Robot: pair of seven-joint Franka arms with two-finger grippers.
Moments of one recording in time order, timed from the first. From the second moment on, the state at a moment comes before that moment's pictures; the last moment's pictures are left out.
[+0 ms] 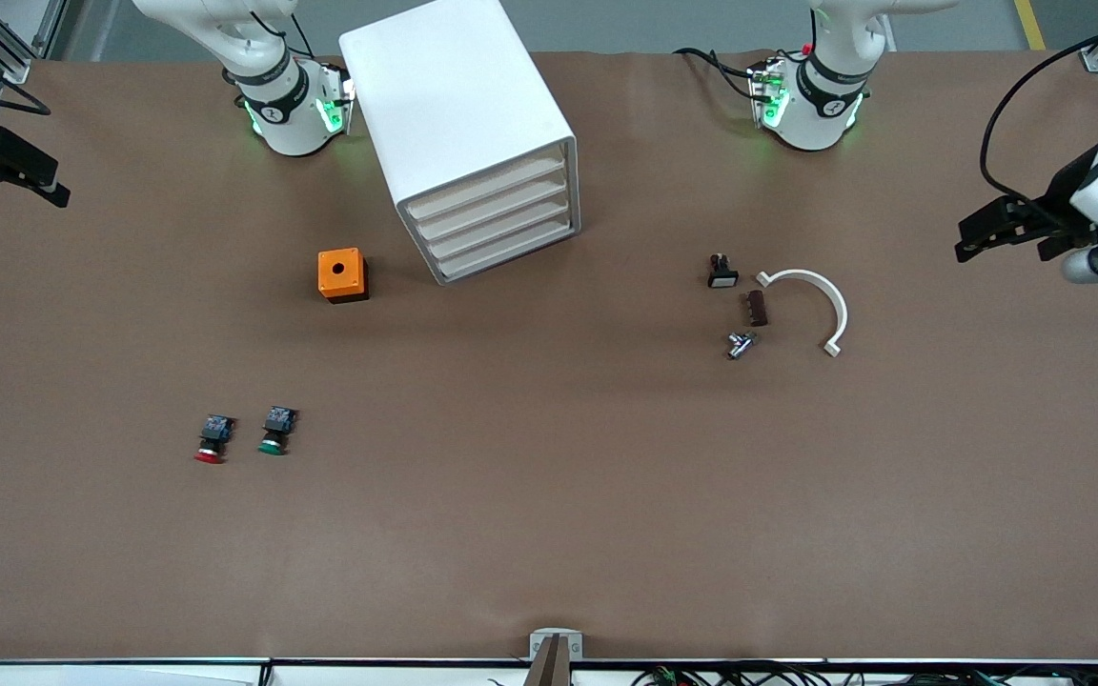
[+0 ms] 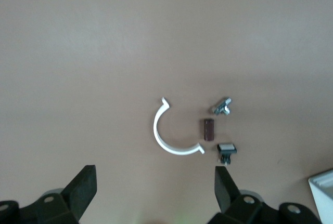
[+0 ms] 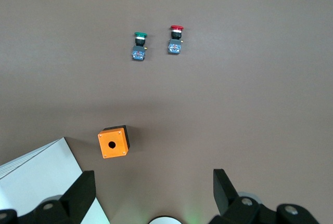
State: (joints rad) left arm -0.01 0.00 -0.06 -1.65 -0.02 1.56 -0.06; right arm 0.02 -0.15 -0.08 -1.65 0.01 1.47 -0.03
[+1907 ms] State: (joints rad) left arm -0.42 0.74 -0.24 -1.38 -0.59 1.45 -1.84; right arm -0.02 0.38 -0.10 -1.66 0.01 2.00 -0.04
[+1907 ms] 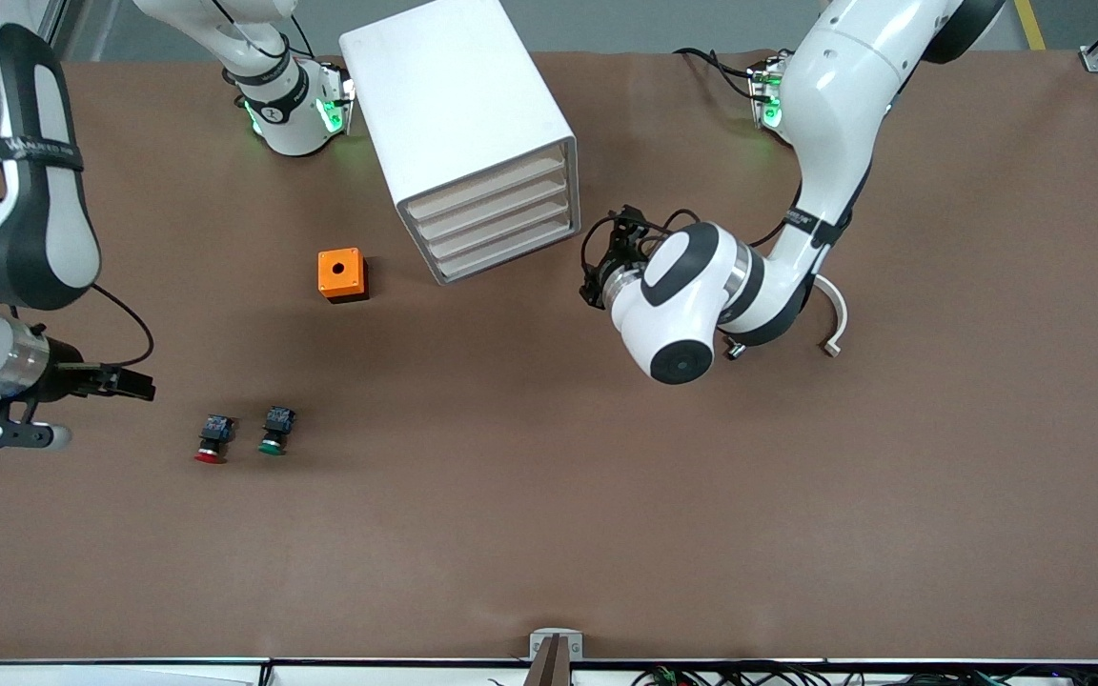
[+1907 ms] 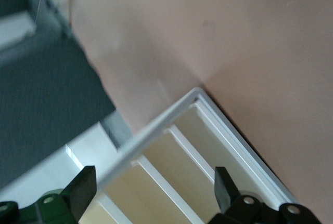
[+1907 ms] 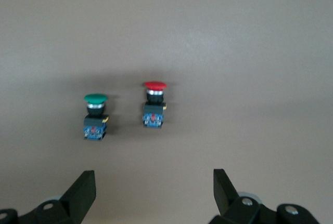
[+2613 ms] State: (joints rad) left arm -0.42 0.93 -0.24 -1.34 -0.86 1.45 -2.15; right arm -0.03 0.57 -0.09 -1.82 0.06 2.43 0.03
